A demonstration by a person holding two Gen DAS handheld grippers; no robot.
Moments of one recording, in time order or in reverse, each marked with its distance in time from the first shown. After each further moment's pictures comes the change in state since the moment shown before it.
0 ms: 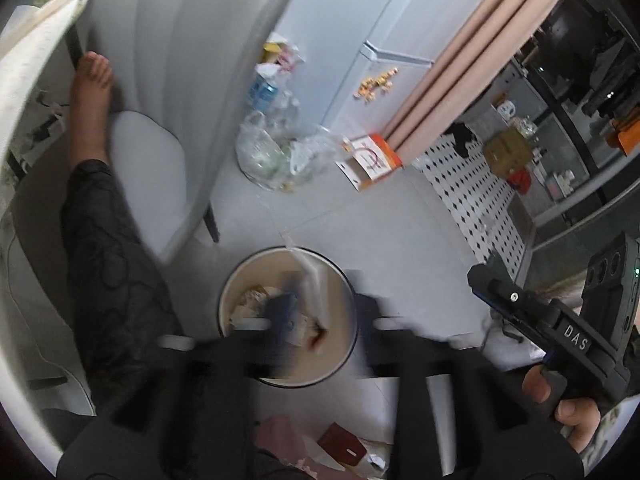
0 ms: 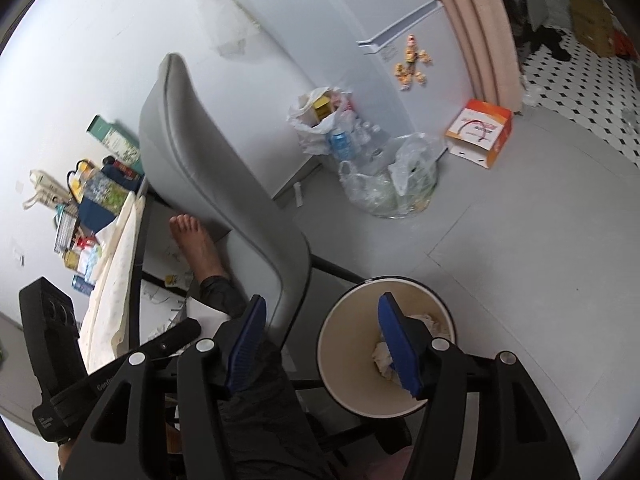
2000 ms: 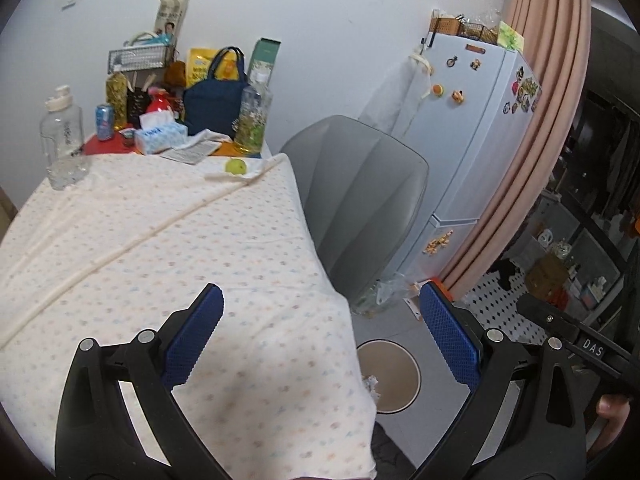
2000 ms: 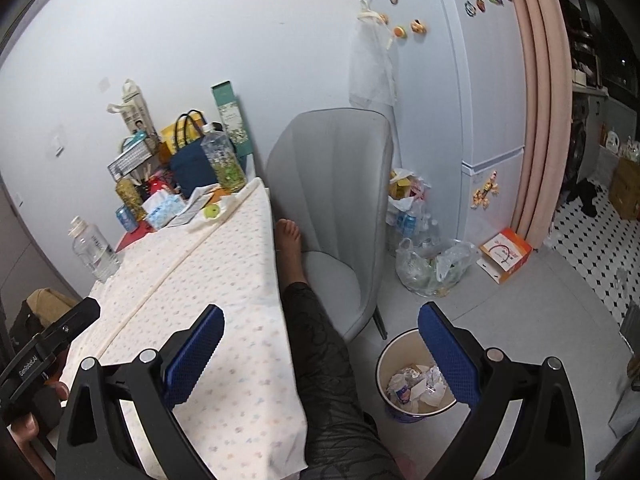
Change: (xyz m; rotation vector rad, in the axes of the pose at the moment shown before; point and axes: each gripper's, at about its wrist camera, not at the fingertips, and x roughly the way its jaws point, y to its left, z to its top) left arm -0.381 0.101 -0.101 -0.121 -0.554 0.255; right arm -0.187 0.298 -0.102 -0.474 -0.184 -0.024
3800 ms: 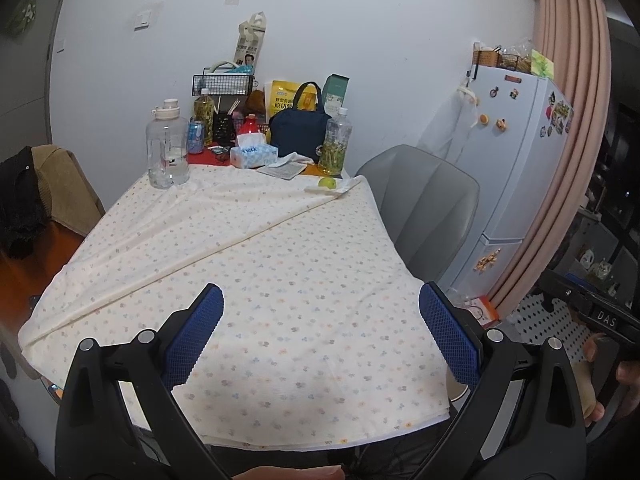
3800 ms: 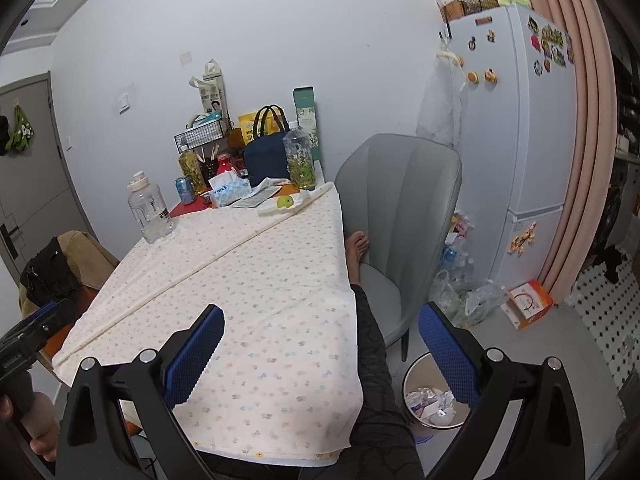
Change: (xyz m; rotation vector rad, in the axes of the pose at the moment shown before) left arm -0.120 0.073 -0.054 -0.029 -0.106 0.189; right arm -0.046 0.075 -0.047 -0.194 -0.053 0.110
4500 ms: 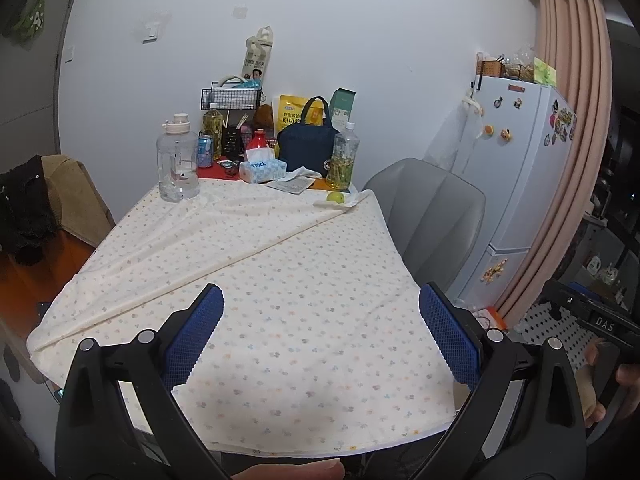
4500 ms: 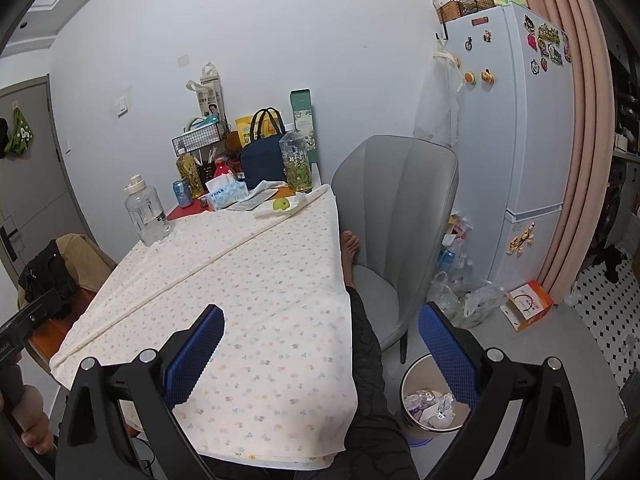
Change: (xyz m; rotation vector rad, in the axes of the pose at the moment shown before) left arm -0.012 0.004 0.004 0.002 -0.055 0.030; right arm 0.001 -0.003 -0.003 -0.007 -0.031 -0.012
